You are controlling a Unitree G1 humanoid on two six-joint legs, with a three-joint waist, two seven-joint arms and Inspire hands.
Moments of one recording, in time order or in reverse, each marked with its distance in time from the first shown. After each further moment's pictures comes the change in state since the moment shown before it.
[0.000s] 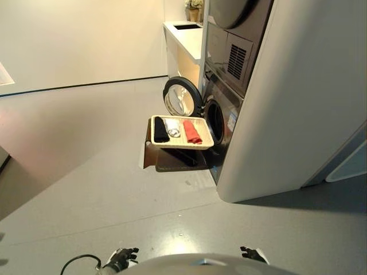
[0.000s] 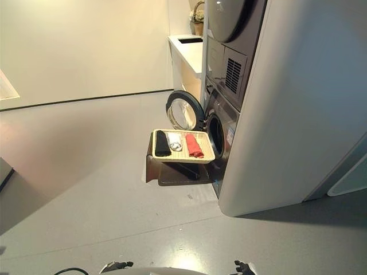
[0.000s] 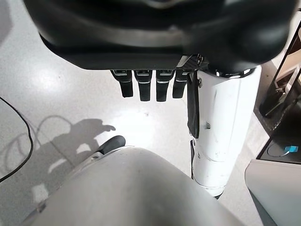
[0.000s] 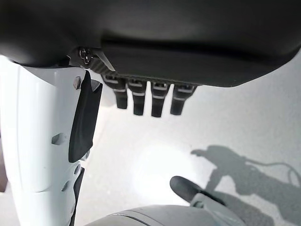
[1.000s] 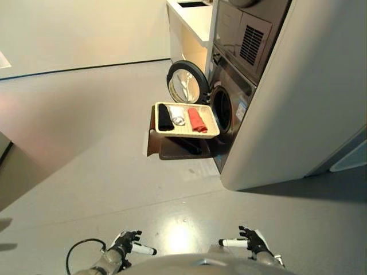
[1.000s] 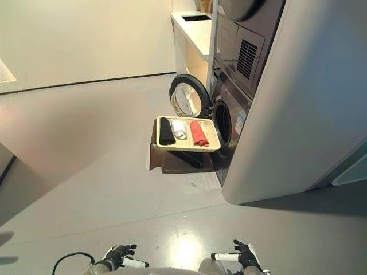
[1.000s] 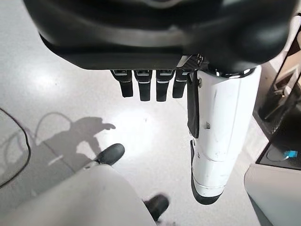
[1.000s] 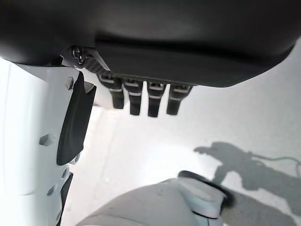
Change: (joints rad) left arm -0.101 -0.013 0.000 0.026 -0.018 0.001 0.021; right arm -0.124 0.016 -0.068 0.025 0.064 -0.026 0.018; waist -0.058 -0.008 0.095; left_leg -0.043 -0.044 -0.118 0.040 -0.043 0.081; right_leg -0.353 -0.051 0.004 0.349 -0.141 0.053
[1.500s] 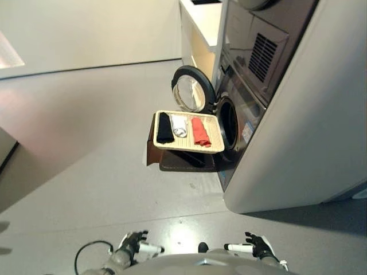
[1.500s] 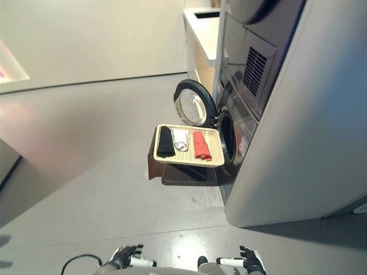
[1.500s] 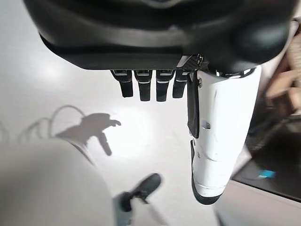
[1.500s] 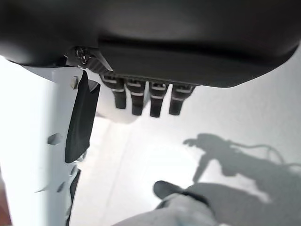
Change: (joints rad) left arm -0.046 -0.069 -0.016 0.003 -0.061 -0.019 0.025; right arm 0.035 -0.036 -0.008 -0.025 -0.003 0.028 -0.001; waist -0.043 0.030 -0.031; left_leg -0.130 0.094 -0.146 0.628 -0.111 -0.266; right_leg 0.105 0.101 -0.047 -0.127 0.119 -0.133
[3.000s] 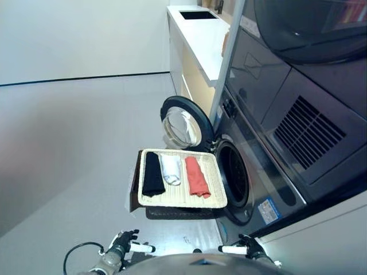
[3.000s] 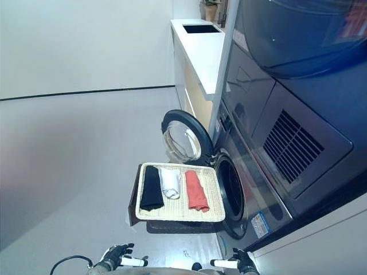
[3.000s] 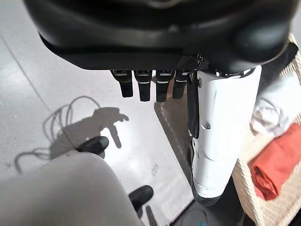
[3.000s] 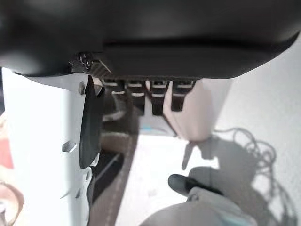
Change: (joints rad) left arm 0.025 0.080 0.026 -0.021 0.004 -0.004 -0.005; right arm 0.004 0.056 0.010 0.039 0.037 -0.004 0.033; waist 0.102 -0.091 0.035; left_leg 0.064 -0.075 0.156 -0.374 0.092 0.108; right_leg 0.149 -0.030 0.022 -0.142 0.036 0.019
